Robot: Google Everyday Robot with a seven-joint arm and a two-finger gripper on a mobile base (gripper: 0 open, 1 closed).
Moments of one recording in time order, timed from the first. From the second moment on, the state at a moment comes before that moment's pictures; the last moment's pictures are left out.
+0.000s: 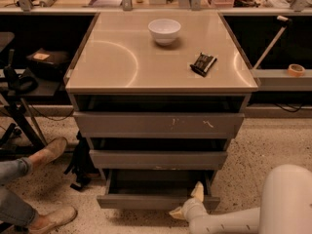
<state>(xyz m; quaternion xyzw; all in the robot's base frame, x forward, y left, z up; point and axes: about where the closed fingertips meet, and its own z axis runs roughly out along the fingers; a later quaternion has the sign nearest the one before) 0.523 -0.132 0.239 -0.36 0.83 -0.08 0.41</state>
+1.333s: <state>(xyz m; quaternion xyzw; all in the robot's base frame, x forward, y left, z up) 0.550 -0.086 0.217 -0.42 0.81 -0.12 0.39</state>
